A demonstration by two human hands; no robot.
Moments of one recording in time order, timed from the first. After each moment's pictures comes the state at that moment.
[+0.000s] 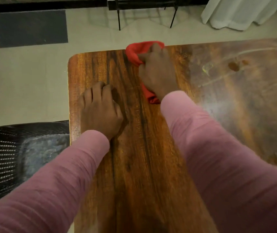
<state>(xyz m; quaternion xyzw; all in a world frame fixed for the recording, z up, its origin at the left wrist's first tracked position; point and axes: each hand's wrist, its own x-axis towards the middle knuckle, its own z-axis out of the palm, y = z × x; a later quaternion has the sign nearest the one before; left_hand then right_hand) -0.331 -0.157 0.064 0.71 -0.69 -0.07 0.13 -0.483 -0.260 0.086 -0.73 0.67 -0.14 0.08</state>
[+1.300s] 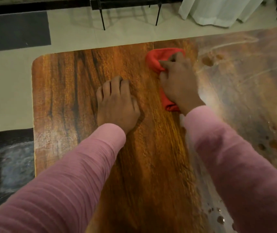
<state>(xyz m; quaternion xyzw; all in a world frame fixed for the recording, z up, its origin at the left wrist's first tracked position) -0.437 -0.173 0.061 0.66 -0.73 -0.06 0.14 -0.607 -0.228 0.076 -0.69 0.70 -0.17 0.06</state>
